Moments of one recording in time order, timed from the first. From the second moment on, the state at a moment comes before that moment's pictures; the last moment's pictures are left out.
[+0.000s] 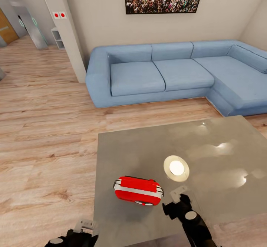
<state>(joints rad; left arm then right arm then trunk) 0.00 0.02 -0.01 -1.31 -0.14 0.65 -0.25 -0.13 0.02 0.15 -1.43 0.39 0.65 0.15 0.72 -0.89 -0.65</state>
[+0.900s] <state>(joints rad) 0.00 0.02 -0.01 -1.30 -0.18 0.63 -0.25 -0.17 0.07 0.20 -1.44 0.52 0.69 0.17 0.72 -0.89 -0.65</state>
